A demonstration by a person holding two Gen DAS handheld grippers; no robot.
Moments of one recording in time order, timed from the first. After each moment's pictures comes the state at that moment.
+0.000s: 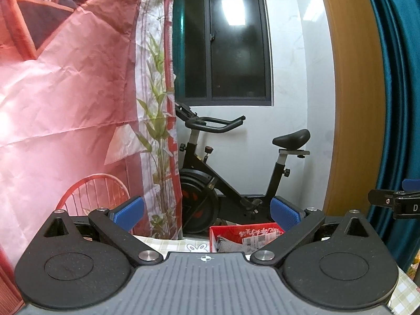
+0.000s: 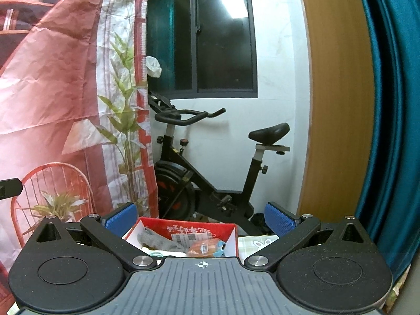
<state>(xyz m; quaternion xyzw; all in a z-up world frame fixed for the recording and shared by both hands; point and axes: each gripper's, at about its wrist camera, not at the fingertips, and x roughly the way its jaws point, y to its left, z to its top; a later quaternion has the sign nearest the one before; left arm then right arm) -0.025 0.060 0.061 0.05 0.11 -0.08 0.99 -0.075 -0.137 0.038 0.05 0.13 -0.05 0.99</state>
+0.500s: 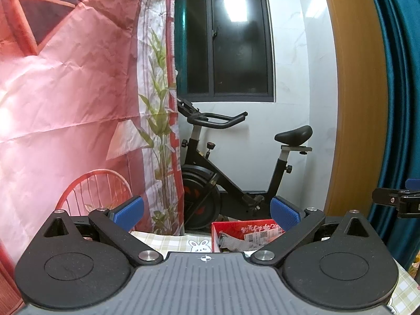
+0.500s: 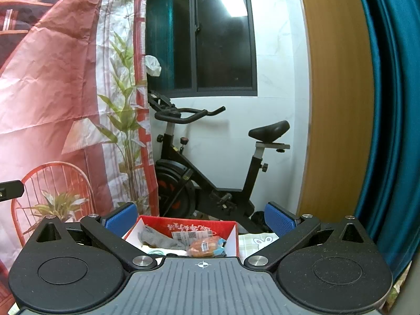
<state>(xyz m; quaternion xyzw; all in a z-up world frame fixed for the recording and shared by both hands) -0.029 0.059 0.059 0.05 0.12 -0.08 0.99 -0.075 -0.137 0.036 0.05 0.13 -0.05 0.99</state>
